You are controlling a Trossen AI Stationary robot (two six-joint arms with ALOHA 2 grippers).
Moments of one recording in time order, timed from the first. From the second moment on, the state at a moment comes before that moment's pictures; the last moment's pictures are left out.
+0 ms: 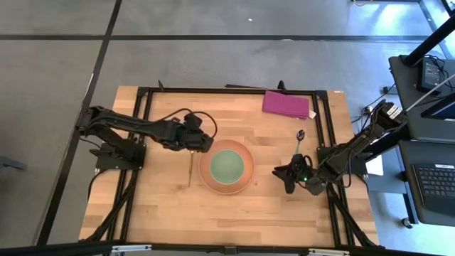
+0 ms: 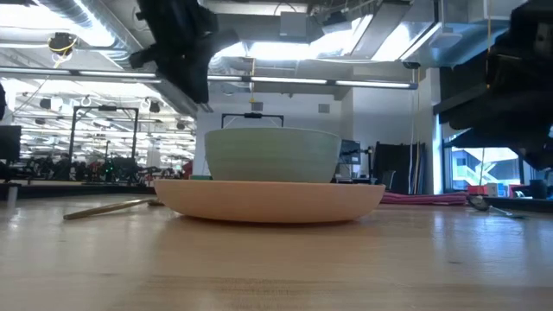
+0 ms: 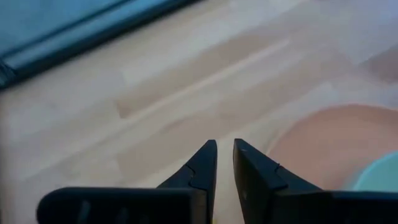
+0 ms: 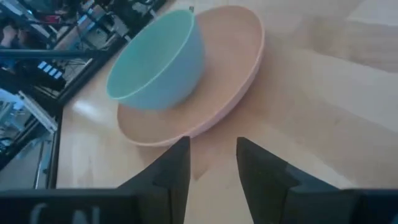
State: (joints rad) left arm -0.08 1.48 1.17 -0.95 -0.68 -1.07; right arm 0.74 1.16 0.27 0.21 0.86 1.24
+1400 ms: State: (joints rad) left arm -0.03 1.44 1.18 -0.76 -0.38 -0.55; right arm 0.41 1.09 0.27 0.54 0.55 1.01
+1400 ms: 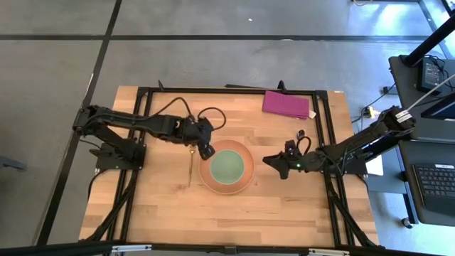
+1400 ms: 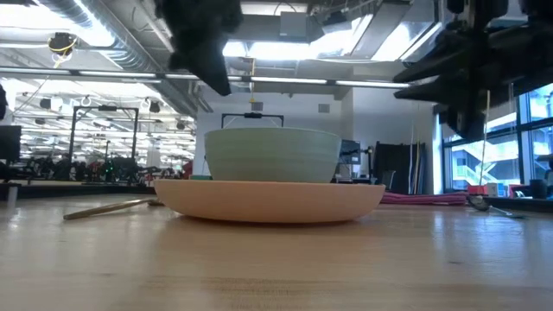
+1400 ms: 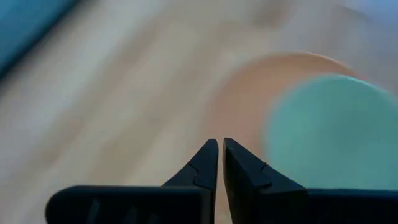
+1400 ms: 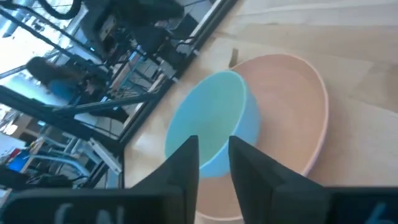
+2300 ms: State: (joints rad) left arm 0.04 1.44 1.18 -0.36 0.31 -0.44; right arm 0.43 0.93 0.32 -0.52 0.43 1.33
